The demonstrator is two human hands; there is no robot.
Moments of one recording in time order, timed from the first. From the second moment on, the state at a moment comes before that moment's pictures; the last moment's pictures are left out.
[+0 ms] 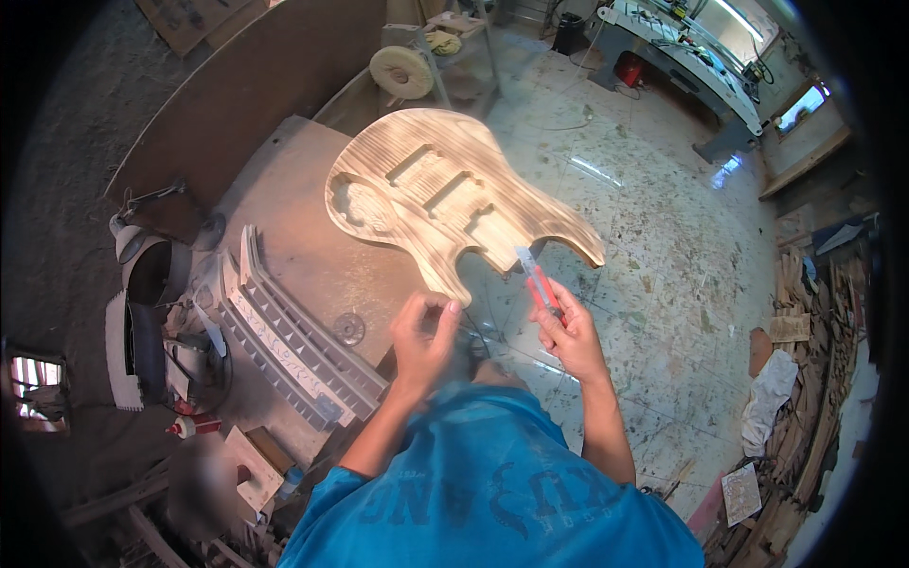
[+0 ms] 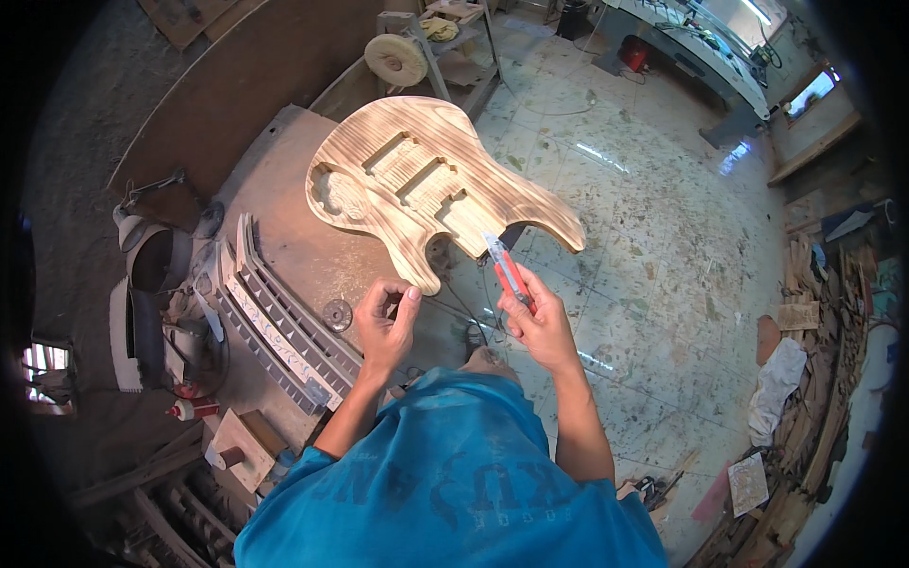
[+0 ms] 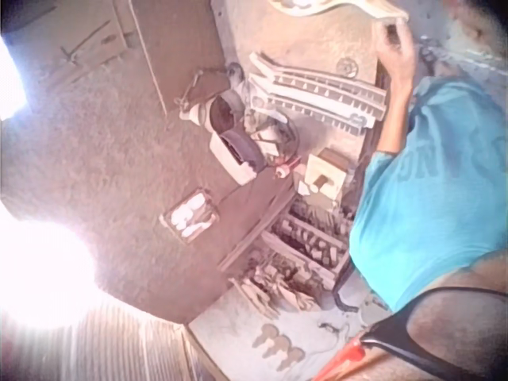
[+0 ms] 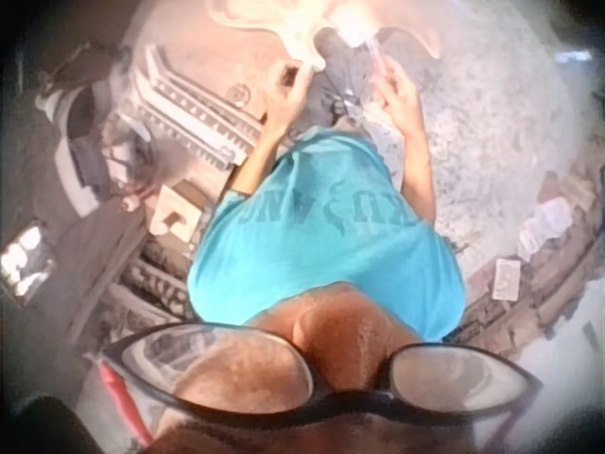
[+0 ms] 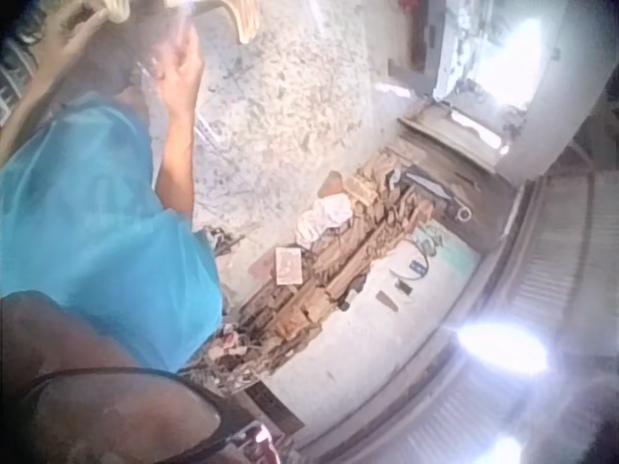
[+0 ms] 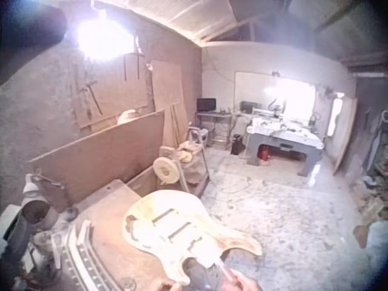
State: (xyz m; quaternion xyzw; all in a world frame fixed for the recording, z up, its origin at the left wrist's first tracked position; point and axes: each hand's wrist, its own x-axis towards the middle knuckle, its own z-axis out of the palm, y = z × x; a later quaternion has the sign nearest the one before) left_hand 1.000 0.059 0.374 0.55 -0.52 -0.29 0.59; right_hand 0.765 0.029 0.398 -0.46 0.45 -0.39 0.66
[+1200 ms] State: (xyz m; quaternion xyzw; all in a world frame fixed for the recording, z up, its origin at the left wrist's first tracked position) left_hand 0.985 -0.188 0.357 0.45 -0.86 -0.09 0.24; right_hand 0.766 -0.012 0.383 -0.81 0.58 -0.11 0.00
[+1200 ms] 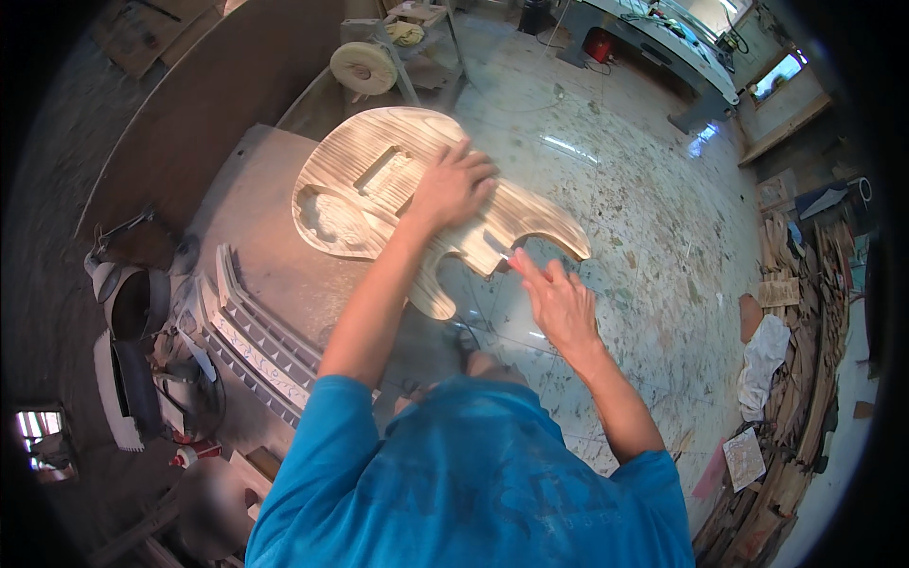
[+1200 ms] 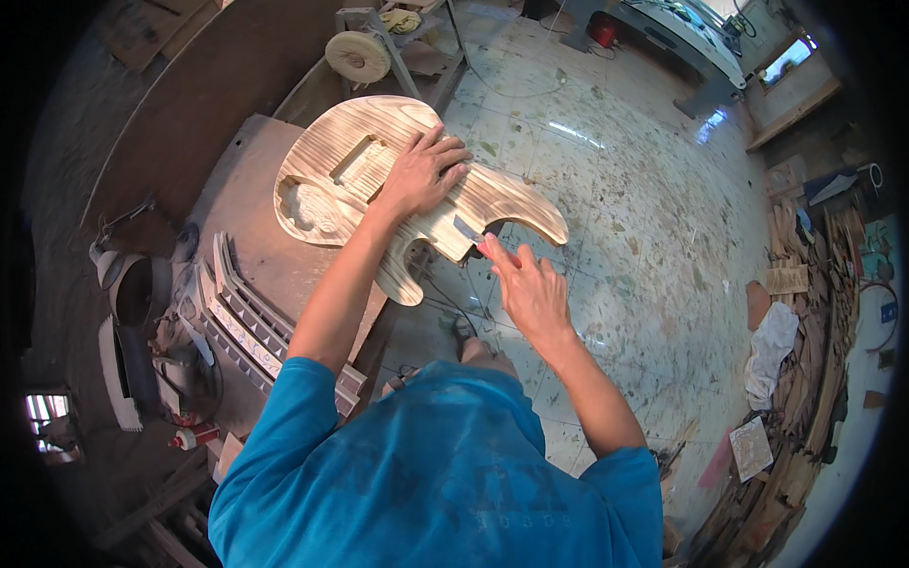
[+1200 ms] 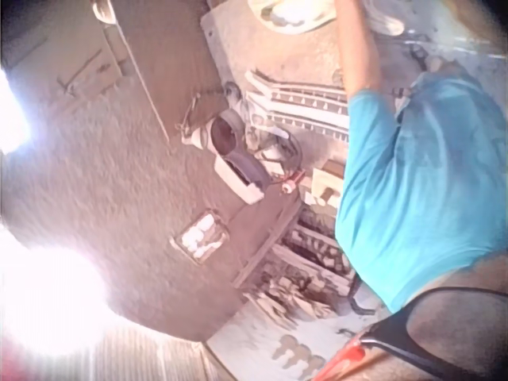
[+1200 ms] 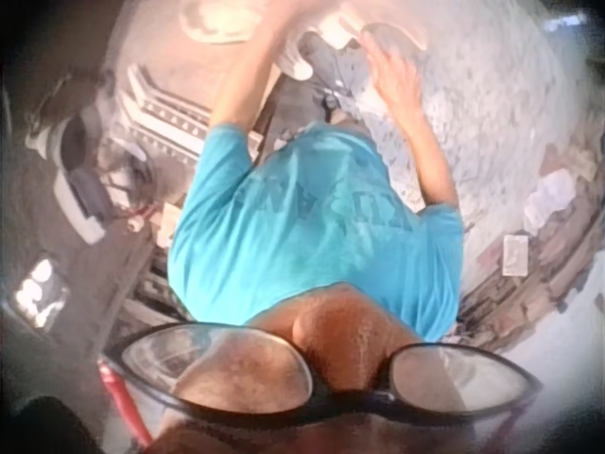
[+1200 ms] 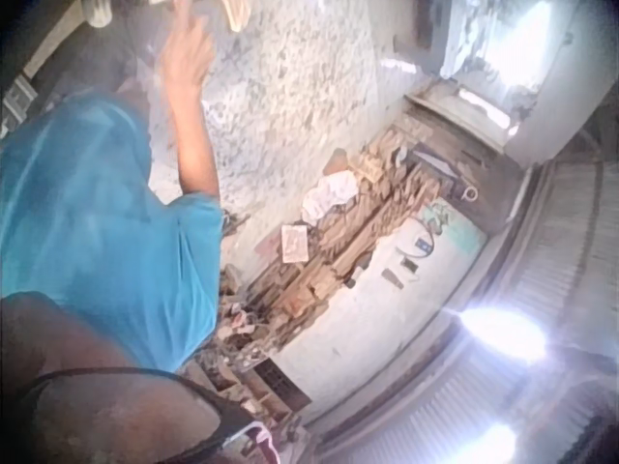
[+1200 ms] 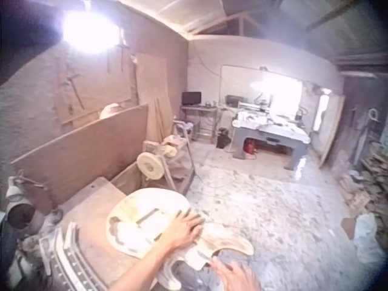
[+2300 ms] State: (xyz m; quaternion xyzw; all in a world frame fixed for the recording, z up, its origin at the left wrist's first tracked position) left_hand 1.068 -0.133 0.402 0.51 -0.70 -0.20 0.46; right_hand 0.762 0.009 0.371 -0.75 0.59 -0.26 0.13
